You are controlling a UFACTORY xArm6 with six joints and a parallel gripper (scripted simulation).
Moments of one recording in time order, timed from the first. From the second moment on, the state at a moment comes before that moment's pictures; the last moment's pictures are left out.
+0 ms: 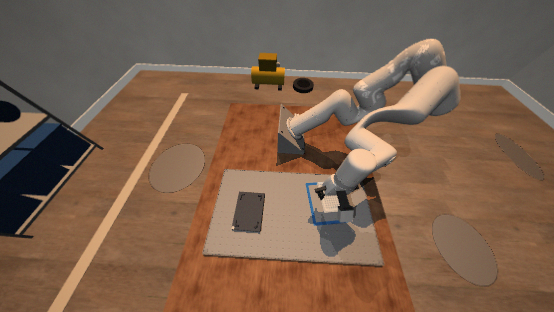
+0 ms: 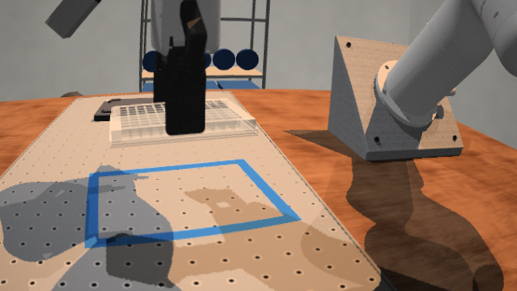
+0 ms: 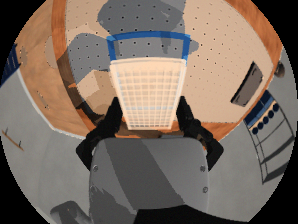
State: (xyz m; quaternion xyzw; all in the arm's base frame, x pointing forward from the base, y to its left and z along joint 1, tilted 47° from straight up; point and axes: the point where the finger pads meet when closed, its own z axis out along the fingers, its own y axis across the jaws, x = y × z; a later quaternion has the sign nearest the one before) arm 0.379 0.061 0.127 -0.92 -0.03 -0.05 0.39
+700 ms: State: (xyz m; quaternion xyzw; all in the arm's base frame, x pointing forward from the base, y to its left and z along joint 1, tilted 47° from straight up) arm 0.381 0.083 0.105 -0.92 -0.03 -0.05 0.39
